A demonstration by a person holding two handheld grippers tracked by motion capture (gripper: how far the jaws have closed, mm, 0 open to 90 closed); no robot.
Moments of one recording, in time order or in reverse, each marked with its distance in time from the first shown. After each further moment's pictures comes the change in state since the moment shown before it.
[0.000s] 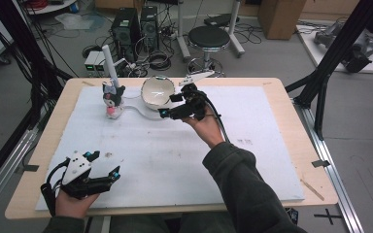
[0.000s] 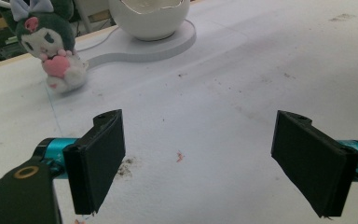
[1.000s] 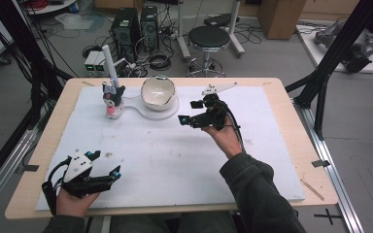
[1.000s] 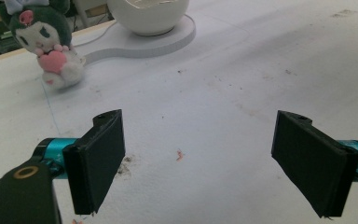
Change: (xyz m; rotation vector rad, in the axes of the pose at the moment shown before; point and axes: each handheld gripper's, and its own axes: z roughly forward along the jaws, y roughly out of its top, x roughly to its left) left arm 0.002 0.000 0.003 0.020 -0.007 -0.008; right arm -0.010 -0.042 -0.041 -0.035 -0.061 0.050
